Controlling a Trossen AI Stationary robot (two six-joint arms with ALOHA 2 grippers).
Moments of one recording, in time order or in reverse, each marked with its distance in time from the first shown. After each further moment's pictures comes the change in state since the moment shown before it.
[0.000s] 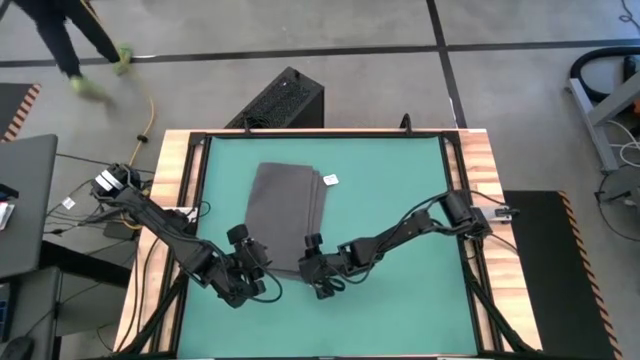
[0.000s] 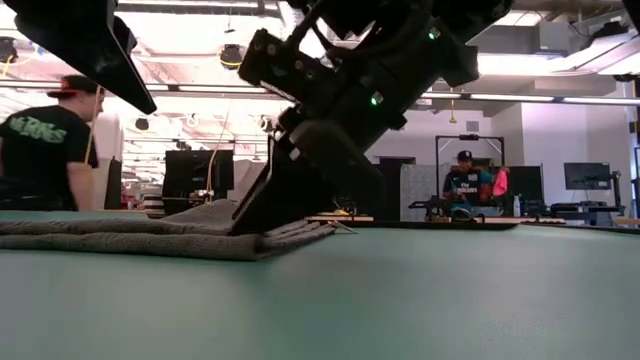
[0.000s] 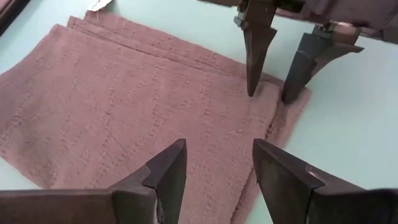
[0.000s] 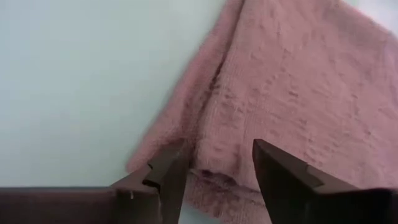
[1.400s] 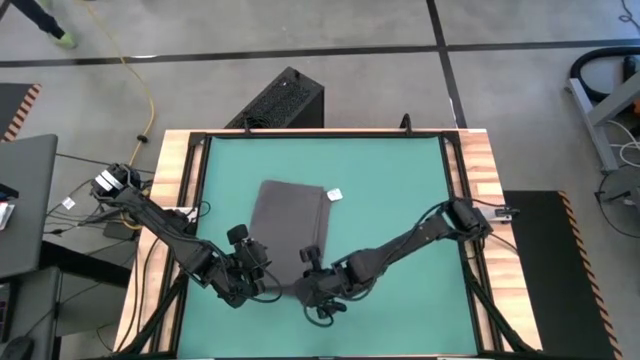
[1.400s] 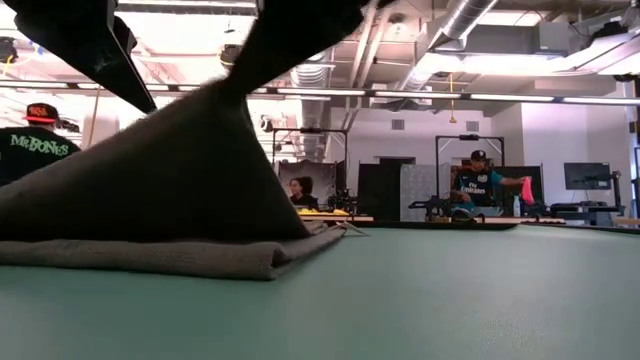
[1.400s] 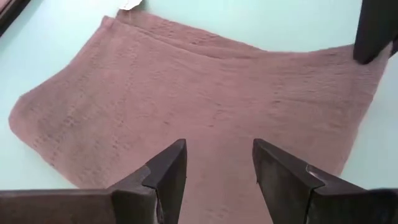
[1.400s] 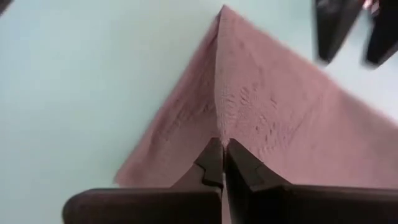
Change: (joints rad) left arm 0.000 0.000 0.001 0.000 0.000 -0.001; right arm 0.118 -0.010 0.394 -0.558 0.055 0.060
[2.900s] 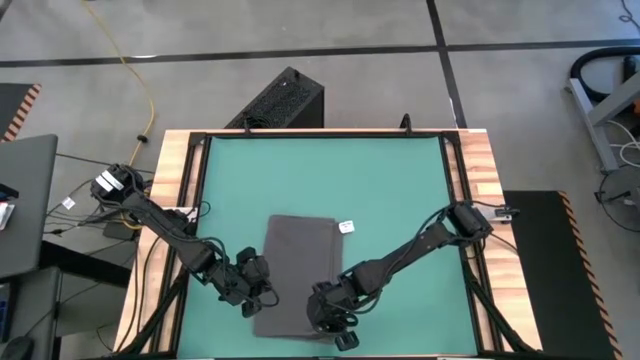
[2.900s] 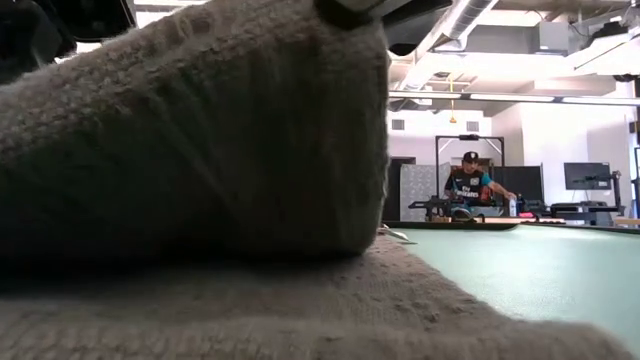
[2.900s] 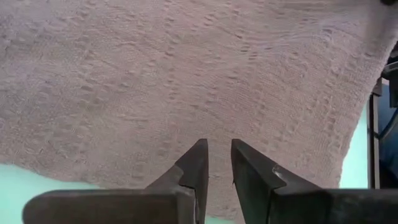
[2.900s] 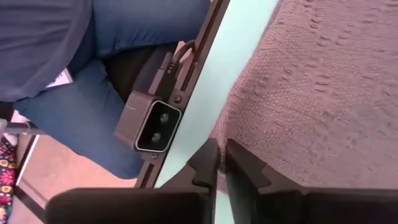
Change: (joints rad) left arm 0.000 0.006 -0.228 0.502 0.383 -0.061; right arm 0.065 0.002 -0.072 0.081 -0.612 0.347
